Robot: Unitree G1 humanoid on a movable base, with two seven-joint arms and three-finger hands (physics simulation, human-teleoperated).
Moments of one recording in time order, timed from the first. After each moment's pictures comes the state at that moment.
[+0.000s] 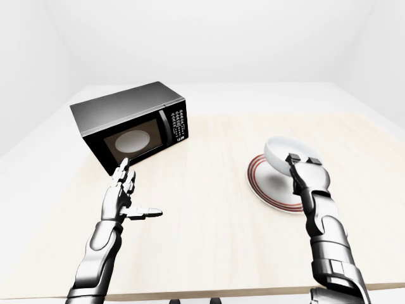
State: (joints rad) left arm 0.00 0.02 0.04 0.00 -0.02 0.00 -0.04; right arm -0.33 -0.55 -0.23 0.56 -1.08 -0.09 0.00
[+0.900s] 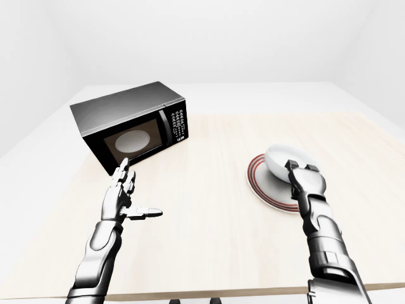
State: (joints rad) left arm 0.00 0.02 0.04 0.00 -0.02 0.00 -0.04; right arm -0.40 -0.56 -0.16 0.79 -1.05 -0.09 -0.12
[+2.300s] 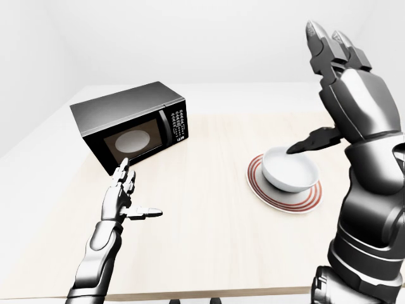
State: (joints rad) left arm 0.00 0.02 0.04 0.00 -0.02 0.00 -0.04; right arm -0.46 -0.59 -0.42 -0.40 -0.62 0.09 0.55
